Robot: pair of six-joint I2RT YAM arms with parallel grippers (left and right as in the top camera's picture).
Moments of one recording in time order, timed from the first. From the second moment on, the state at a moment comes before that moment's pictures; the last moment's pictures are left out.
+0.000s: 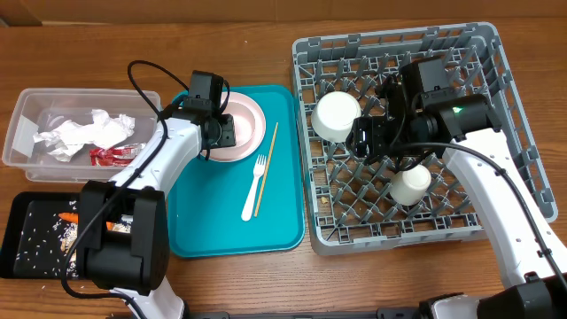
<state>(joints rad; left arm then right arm) -0.19 1.86 1.25 -0.58 -0.09 -0.30 0.23 1.54 1.42 -1.10 -0.29 0.20</state>
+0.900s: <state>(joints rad) -0.19 1.88 1.25 -0.55 -0.09 -0.32 0.23 1.55 1.42 -1.10 -0.26 0.20</state>
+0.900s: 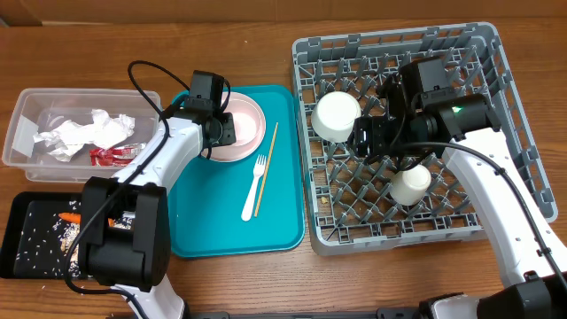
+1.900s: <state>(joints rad) -0.19 1.88 1.25 -0.52 -0.10 -0.37 0.23 1.55 1.42 -1.10 -0.26 0.20</state>
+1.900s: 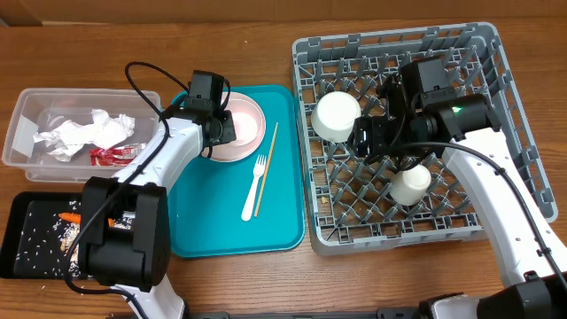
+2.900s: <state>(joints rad) -0.19 1.90 1.24 -0.52 -0.10 -0.43 0.23 1.55 1.42 -1.10 -0.26 0.20</state>
